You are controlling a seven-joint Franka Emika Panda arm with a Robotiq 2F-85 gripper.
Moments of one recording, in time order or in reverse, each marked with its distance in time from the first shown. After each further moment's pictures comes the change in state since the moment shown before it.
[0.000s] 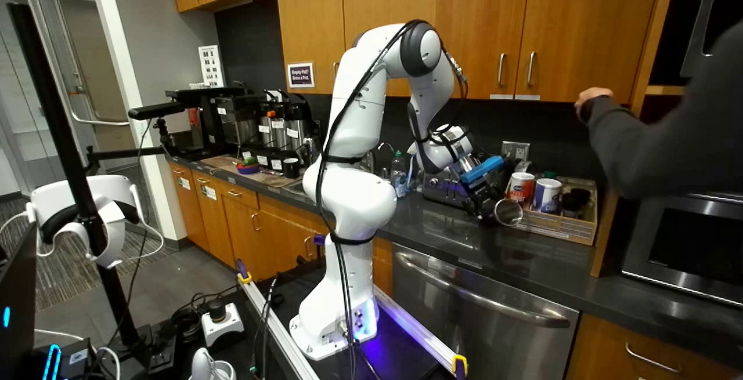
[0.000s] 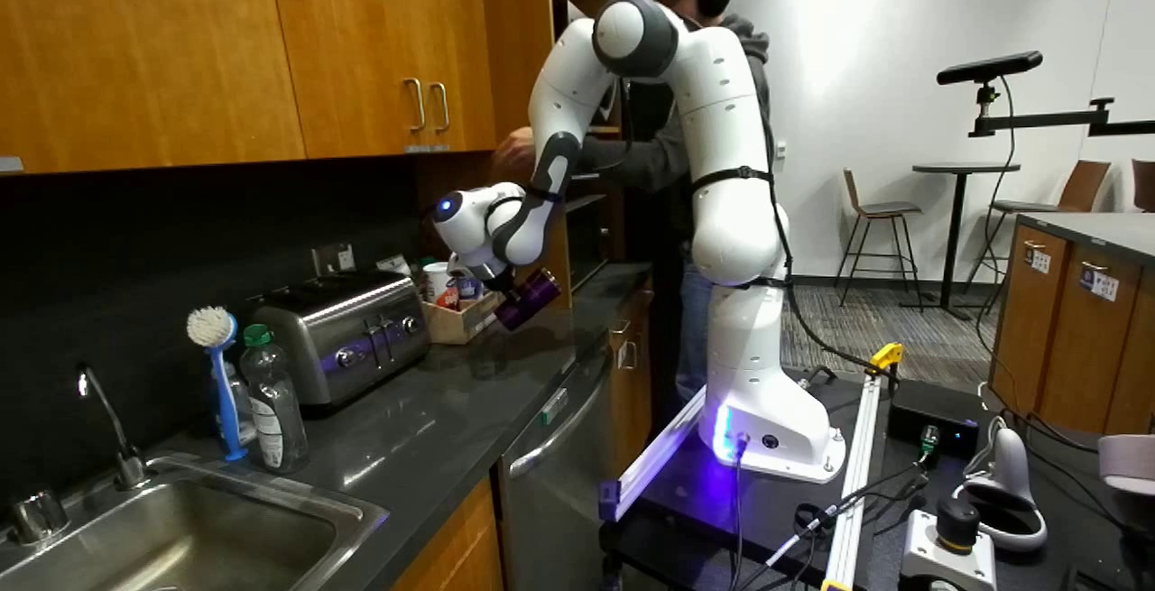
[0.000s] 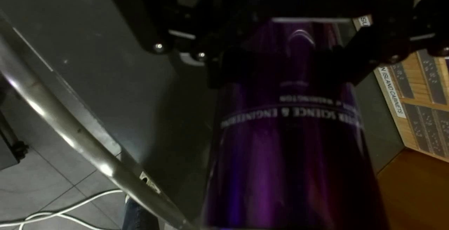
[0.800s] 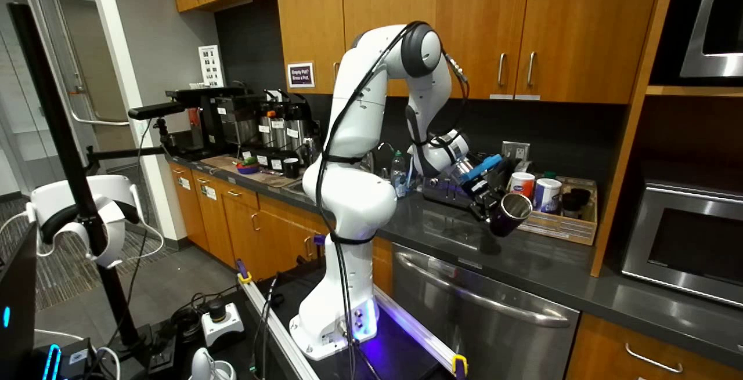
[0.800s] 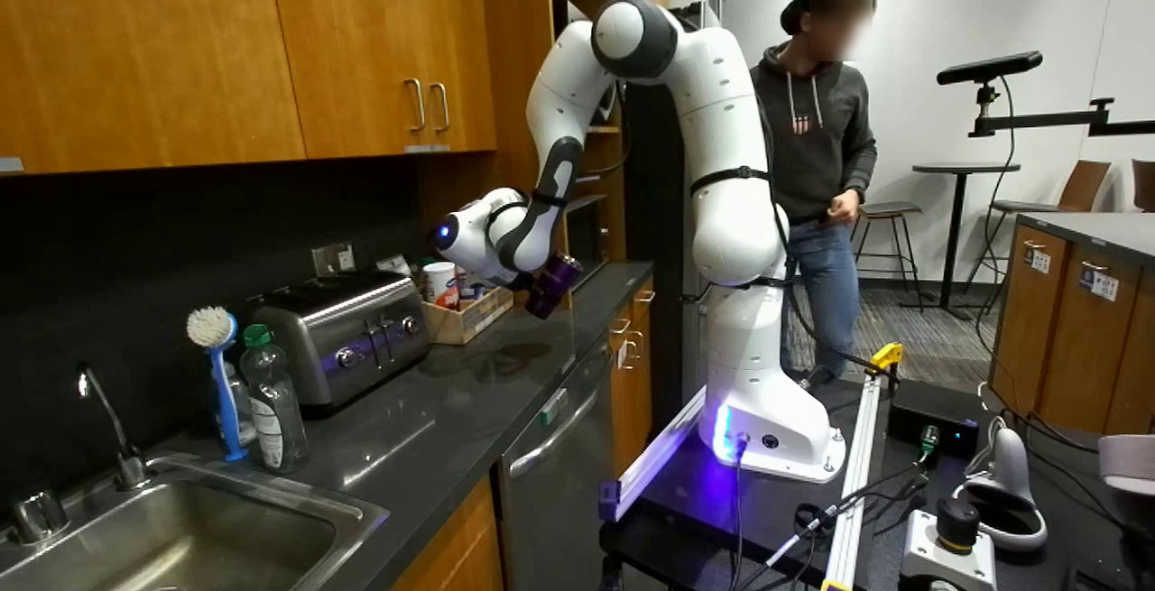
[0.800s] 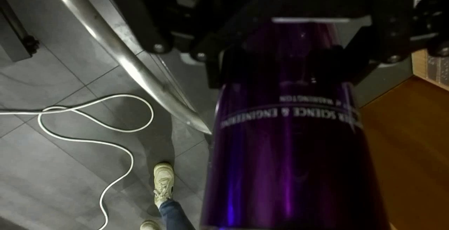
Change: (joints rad) arm 0.006 0.010 0.022 -0.017 -0.118 -0.283 -0.009
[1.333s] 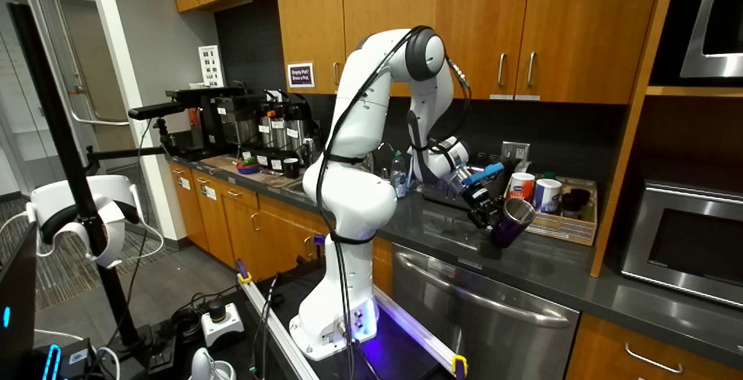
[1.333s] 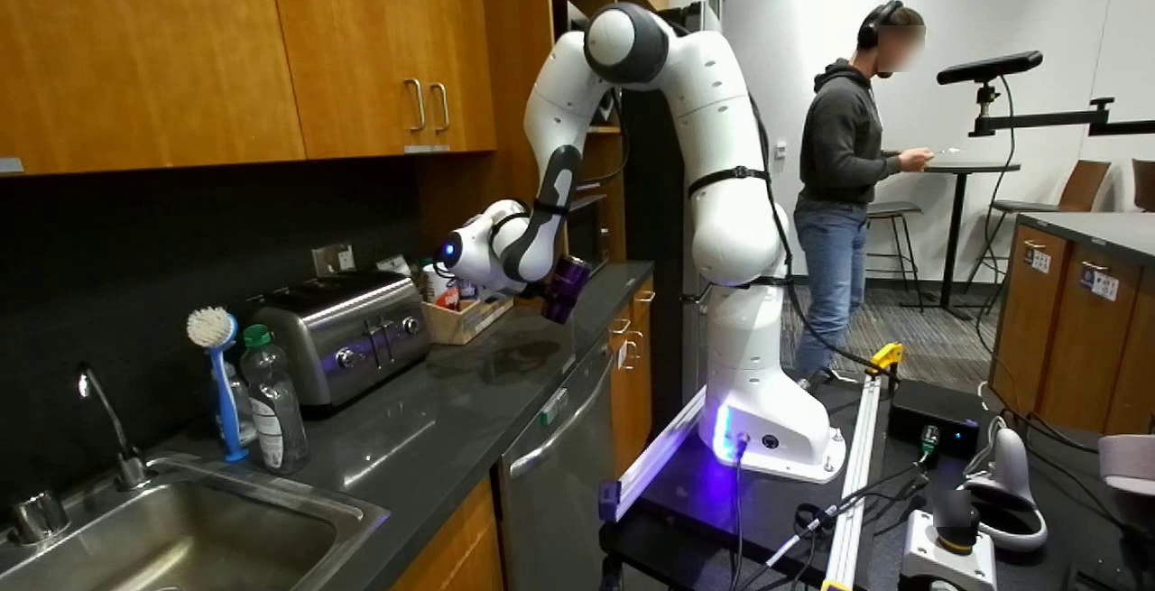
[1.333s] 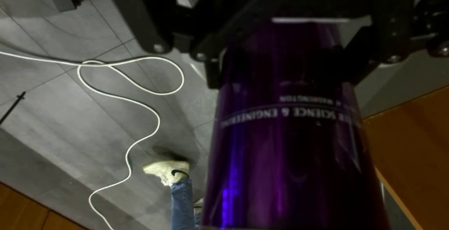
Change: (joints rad) arm -0.006 0.043 0.000 -0.012 -0.006 -0.076 -0.119
